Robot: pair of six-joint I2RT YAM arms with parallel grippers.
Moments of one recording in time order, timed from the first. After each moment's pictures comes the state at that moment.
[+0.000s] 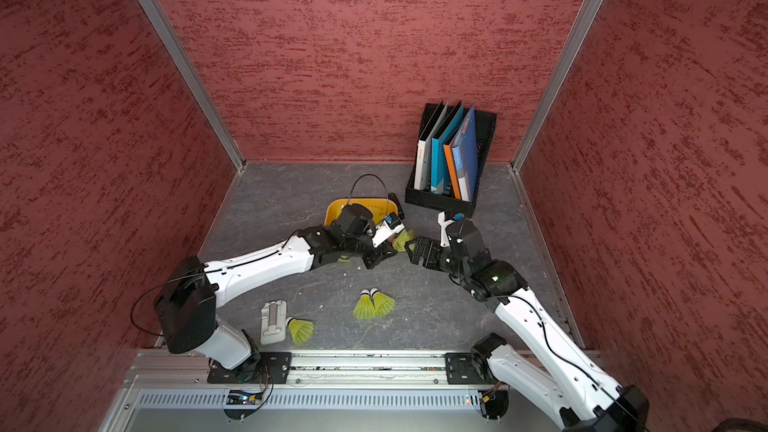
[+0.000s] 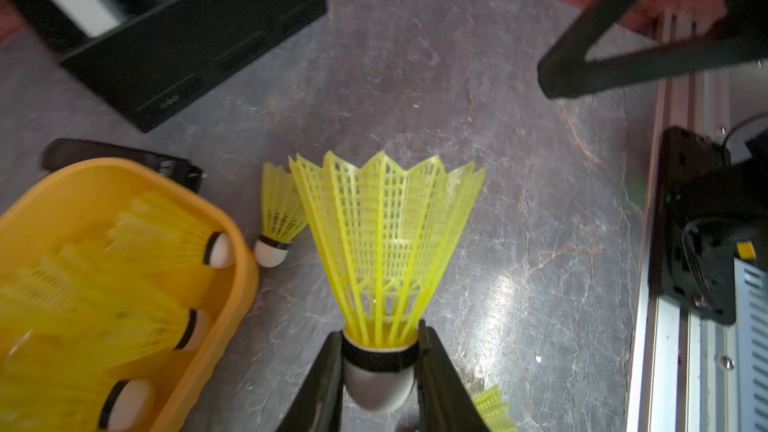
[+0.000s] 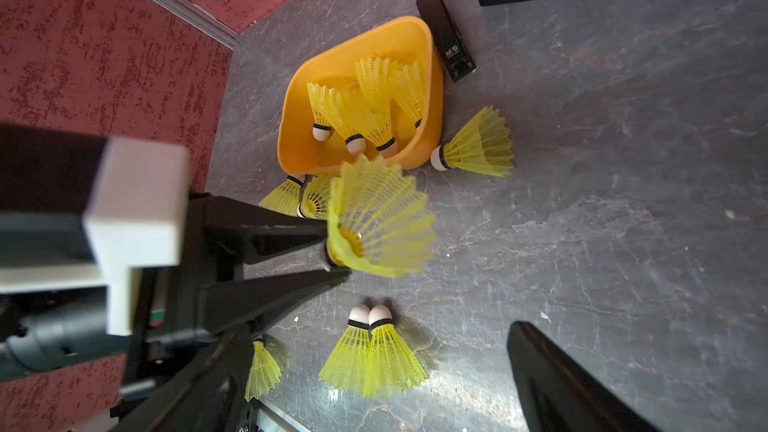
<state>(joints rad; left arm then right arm) -0.82 1.57 1.16 -0.31 0.22 0.06 0.52 0.91 0.83 -0.59 -0.15 0.69</state>
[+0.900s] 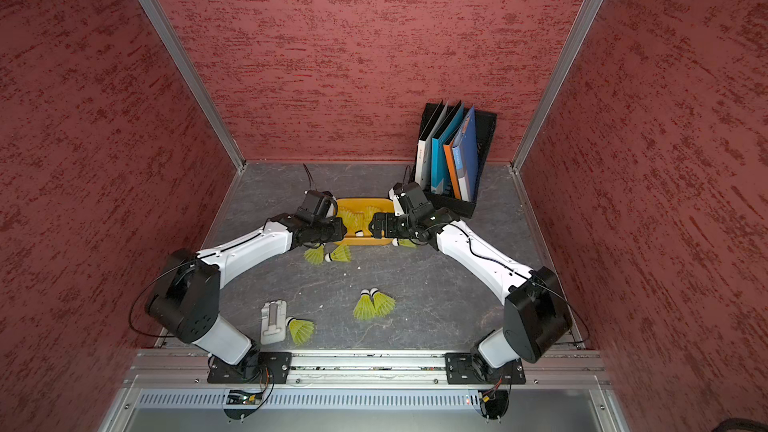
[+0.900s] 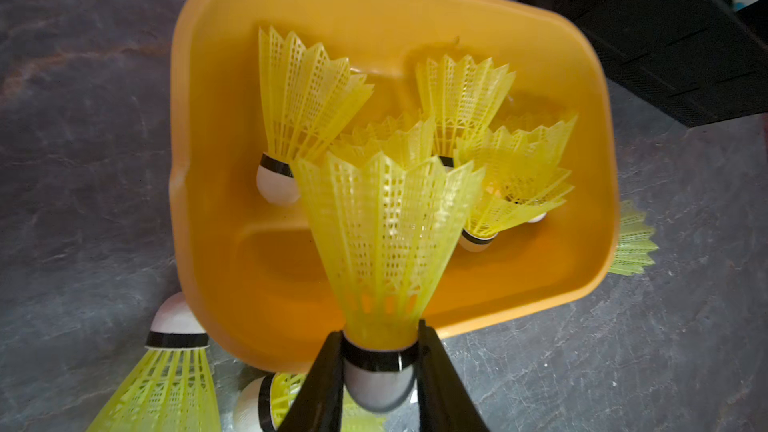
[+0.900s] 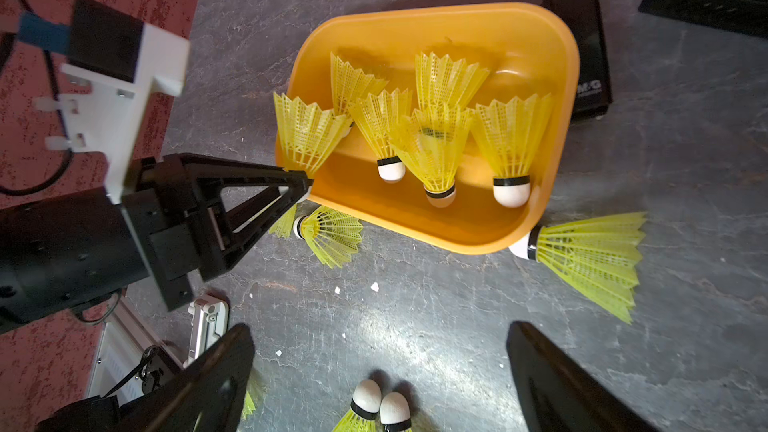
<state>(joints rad) -0.49 1.63 1.08 -0.40 0.05 -0.56 0.58 1.51 1.21 -0.53 -0.23 0.52</state>
